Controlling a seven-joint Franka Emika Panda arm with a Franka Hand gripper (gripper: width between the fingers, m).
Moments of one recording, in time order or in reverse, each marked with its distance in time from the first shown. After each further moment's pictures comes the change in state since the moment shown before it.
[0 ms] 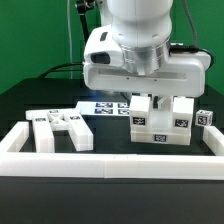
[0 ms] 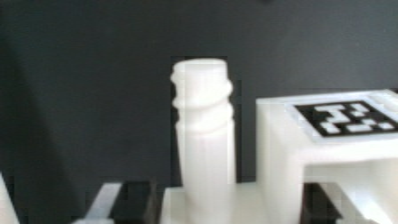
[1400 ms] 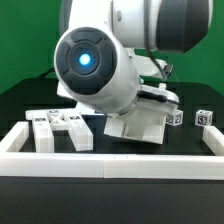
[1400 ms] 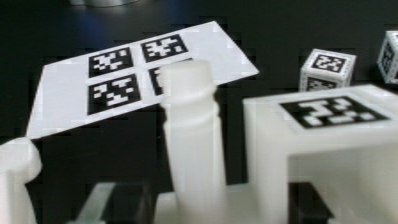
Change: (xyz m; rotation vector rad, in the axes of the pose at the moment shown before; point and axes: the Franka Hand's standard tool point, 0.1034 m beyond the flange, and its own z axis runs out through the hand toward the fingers) arm -0.009 0.042 0.024 -0.047 -0.576 0.140
